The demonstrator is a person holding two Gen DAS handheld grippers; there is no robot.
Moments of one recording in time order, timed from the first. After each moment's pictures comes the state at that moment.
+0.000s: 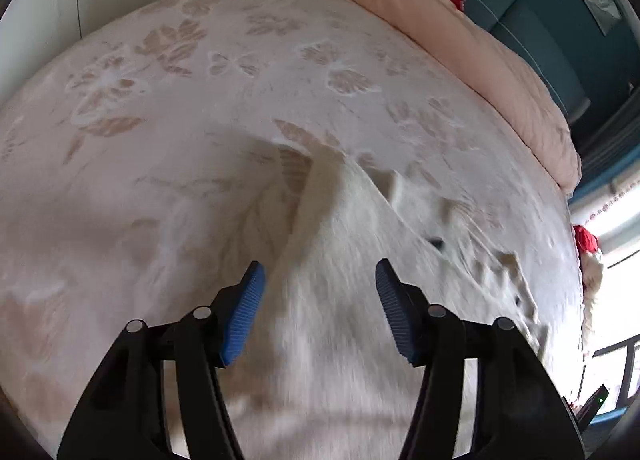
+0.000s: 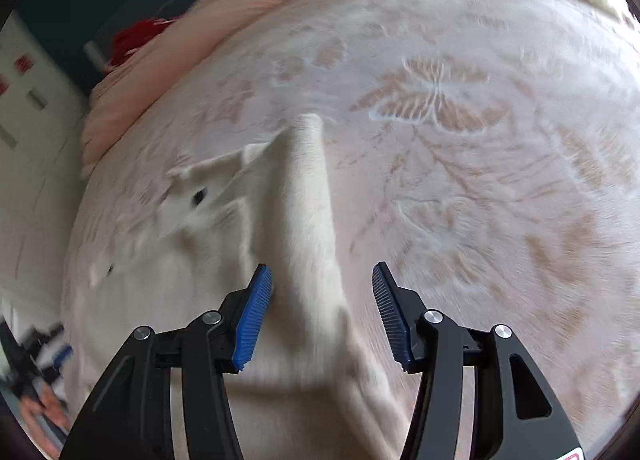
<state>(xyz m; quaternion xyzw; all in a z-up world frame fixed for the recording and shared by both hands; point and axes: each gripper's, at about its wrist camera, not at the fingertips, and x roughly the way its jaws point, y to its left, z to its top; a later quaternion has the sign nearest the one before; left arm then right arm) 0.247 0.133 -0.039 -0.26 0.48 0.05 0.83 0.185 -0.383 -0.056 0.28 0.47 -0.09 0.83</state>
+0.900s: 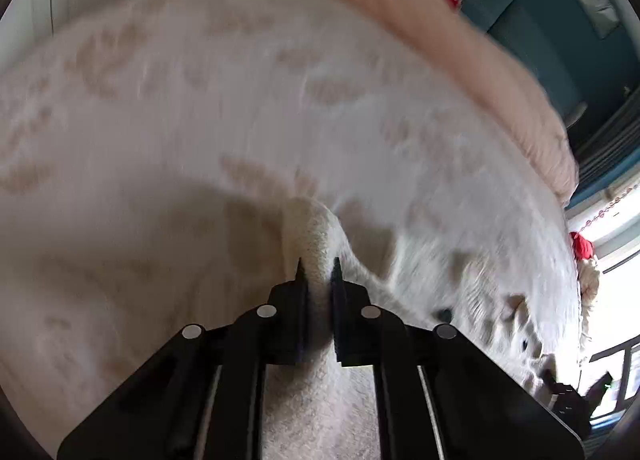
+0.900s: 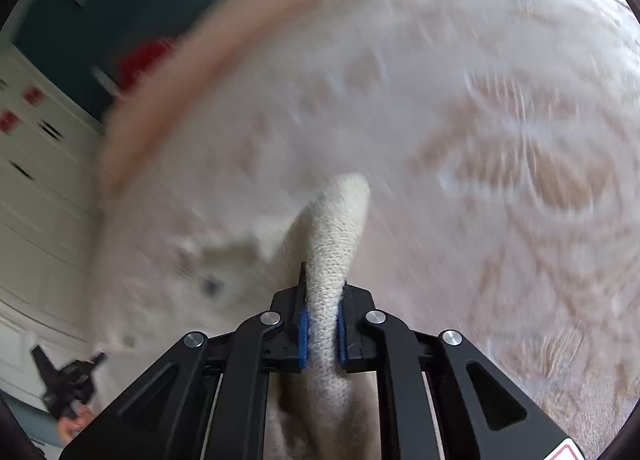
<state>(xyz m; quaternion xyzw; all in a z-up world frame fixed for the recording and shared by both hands) 0.312 0.133 -0.060 -0.26 0.46 0.04 0.85 0.261 -0.401 -0.053 0.32 0.41 -0.04 0.86</state>
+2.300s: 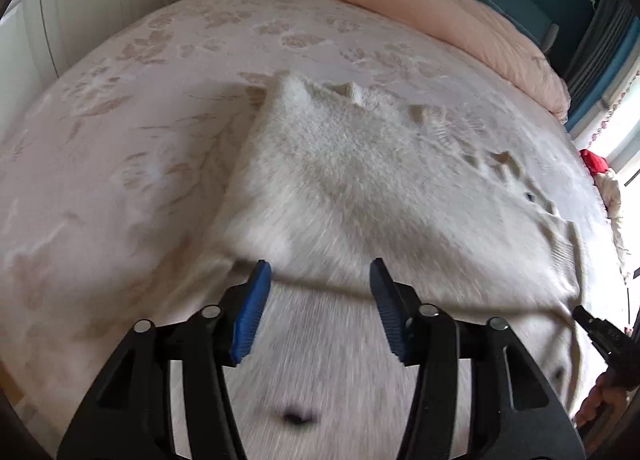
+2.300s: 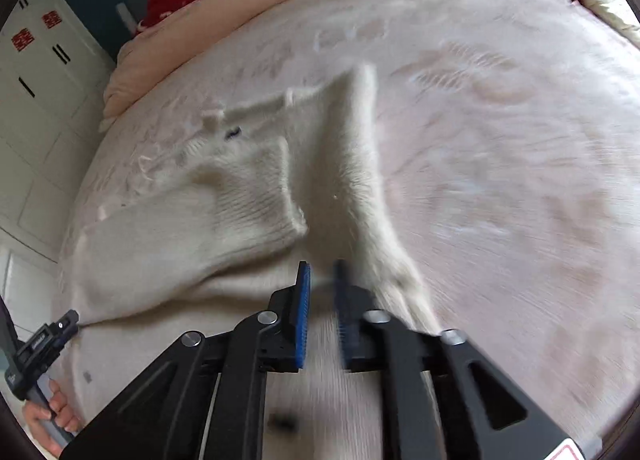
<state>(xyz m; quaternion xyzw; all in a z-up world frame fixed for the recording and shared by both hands) 0.154 0.079 -0.036 -0.15 0.48 0.01 0.86 0.114 -0.346 -0.020 0.21 0.47 -0.04 0.85</state>
